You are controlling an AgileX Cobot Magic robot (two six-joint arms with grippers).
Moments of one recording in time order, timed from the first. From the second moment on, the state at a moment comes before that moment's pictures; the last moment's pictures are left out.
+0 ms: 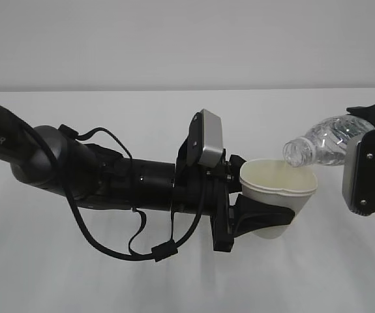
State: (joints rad) left arm -0.67 2.20 -1.13 1.10 -1.15 -0.54; right arm 0.19 1.30 -0.44 -0.02 -0.39 -1.59
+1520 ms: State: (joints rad) left arm -0.67 2.20 -1.13 1.11 -1.15 -0.54; right arm 0.19 1.30 -0.44 0.02 -0.39 -1.64
